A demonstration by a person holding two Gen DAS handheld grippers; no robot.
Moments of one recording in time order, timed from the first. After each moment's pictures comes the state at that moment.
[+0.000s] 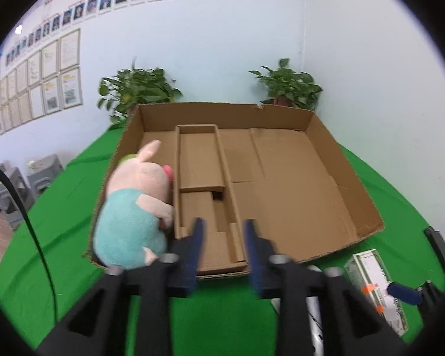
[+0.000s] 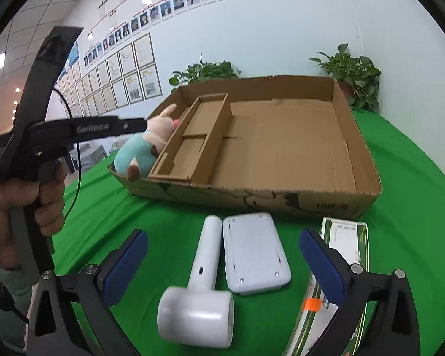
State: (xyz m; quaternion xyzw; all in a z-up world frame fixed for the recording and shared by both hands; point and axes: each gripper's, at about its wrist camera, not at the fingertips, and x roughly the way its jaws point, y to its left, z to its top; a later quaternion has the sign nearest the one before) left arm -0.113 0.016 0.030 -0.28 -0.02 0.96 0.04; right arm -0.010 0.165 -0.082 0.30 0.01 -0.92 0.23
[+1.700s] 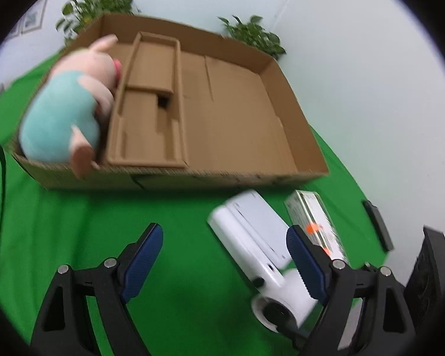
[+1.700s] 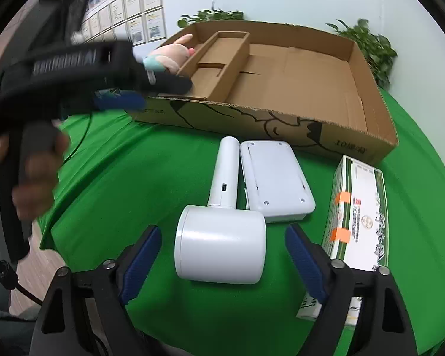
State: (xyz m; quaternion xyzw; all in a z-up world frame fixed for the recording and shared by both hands) left arm -0.092 0.016 -0.031 -0.40 -0.14 0.89 0.19; right arm 0.008 0.137 -0.112 0.39 0.09 -0.89 0.22
